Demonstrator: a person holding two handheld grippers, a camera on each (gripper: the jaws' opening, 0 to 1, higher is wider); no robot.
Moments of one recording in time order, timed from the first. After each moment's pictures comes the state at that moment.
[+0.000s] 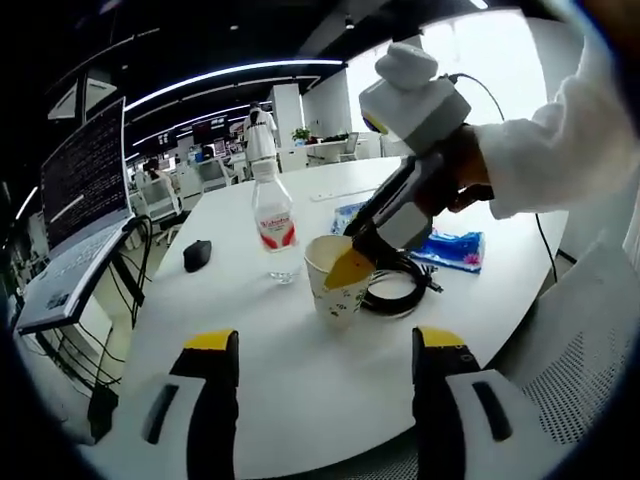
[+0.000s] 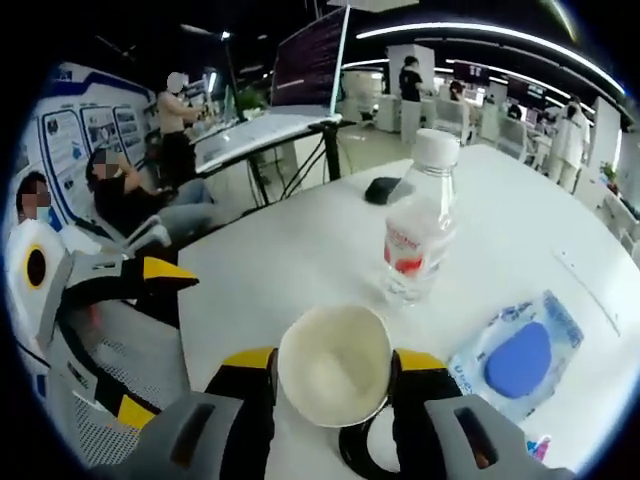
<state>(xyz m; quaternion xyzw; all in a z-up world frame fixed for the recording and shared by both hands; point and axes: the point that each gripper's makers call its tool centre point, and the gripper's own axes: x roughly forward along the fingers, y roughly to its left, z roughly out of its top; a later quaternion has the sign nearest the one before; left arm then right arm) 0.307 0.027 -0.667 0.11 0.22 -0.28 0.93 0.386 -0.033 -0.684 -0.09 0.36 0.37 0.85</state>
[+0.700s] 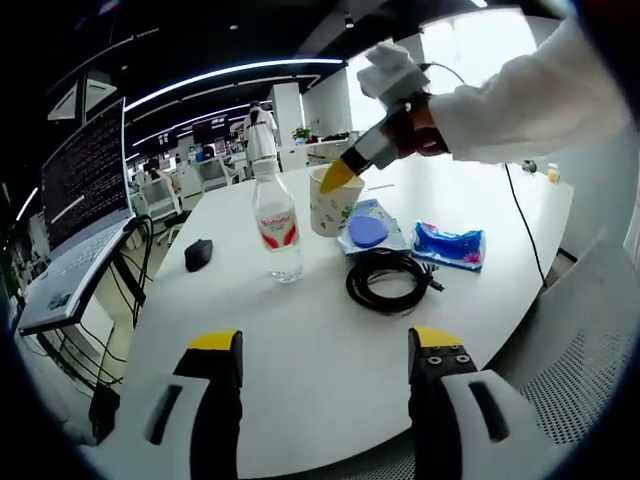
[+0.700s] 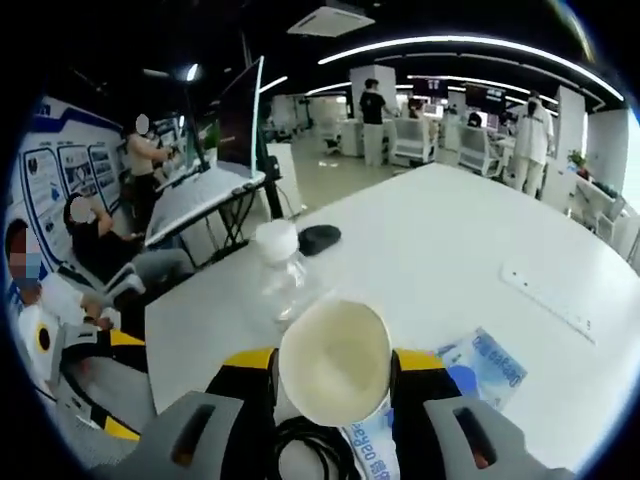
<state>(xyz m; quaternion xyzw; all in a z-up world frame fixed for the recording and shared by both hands) 0.307 0.028 -0.667 0.12 0.22 -0.27 0.93 0.473 -0.093 -0.630 -0.05 0.32 0.32 0.89</state>
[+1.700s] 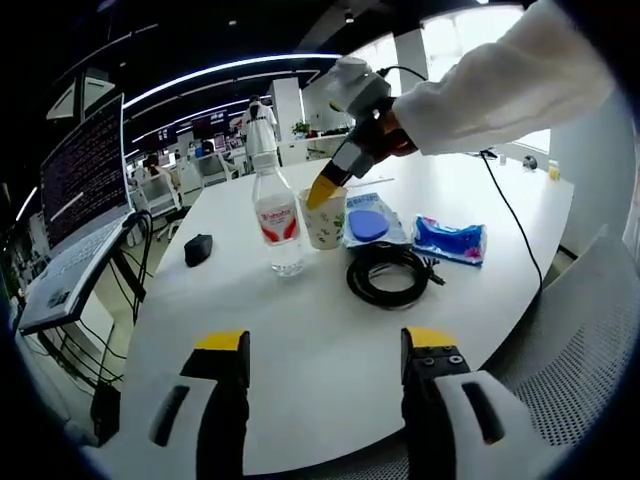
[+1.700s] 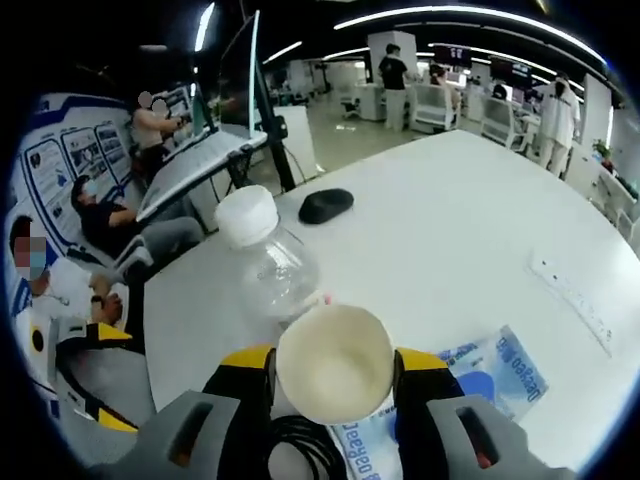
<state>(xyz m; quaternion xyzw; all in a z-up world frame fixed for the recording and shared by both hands) 0.306 0.031 -0.672 0.12 0.23 -0.27 0.93 0.490 -0.076 -0.675 -0.07 0.40 0.35 0.84</state>
